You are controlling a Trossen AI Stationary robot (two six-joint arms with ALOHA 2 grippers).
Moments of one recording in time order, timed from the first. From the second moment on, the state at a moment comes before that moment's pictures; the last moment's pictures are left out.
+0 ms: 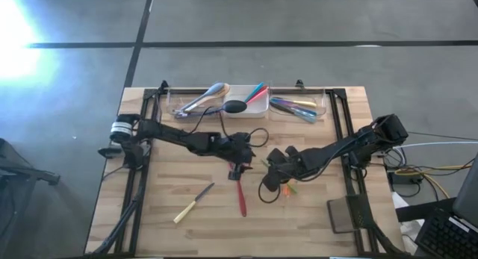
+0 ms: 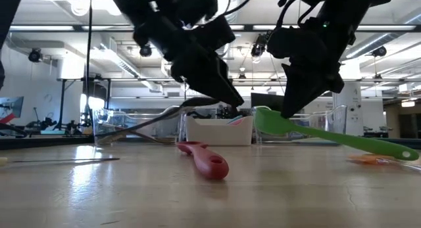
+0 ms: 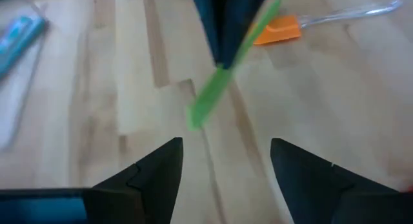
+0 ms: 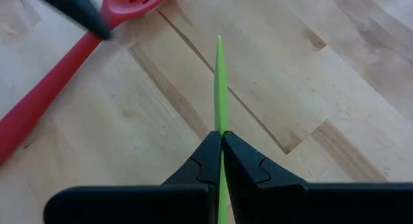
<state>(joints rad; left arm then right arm) 0.00 1.77 1.10 0.01 0.05 0.26 0.28 1.62 0.96 -0.51 0.36 0.94</state>
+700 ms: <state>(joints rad) 0.06 1.95 1.29 -0.09 0.25 0.44 0.28 1.62 0.96 -0.48 0.31 0.90</state>
